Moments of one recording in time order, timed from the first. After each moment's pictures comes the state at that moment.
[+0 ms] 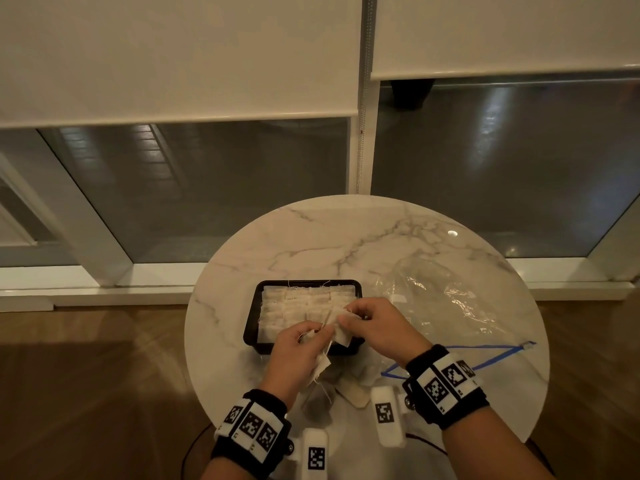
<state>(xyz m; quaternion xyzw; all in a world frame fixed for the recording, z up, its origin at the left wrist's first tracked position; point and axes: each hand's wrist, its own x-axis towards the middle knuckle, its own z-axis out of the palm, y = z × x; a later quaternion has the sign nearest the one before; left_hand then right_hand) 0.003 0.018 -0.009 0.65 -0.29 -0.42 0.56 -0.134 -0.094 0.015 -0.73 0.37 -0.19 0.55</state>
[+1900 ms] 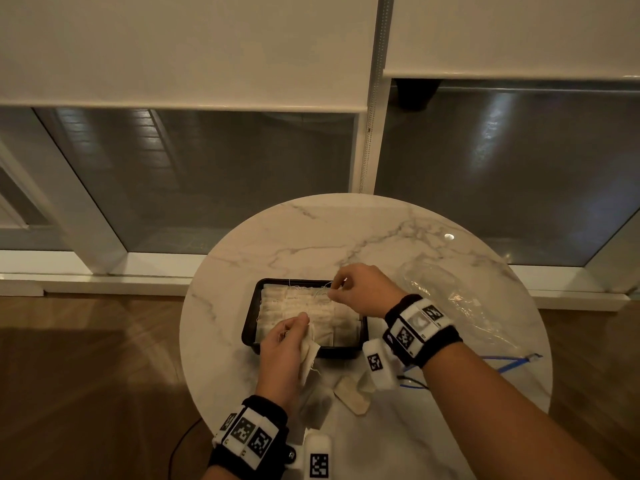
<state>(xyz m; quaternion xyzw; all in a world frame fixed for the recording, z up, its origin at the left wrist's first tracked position) 0.008 0.015 -0.013 0.60 -0.11 -0.42 0.67 -0.085 -0.147 0.040 -0.85 0.40 -0.06 0.32</state>
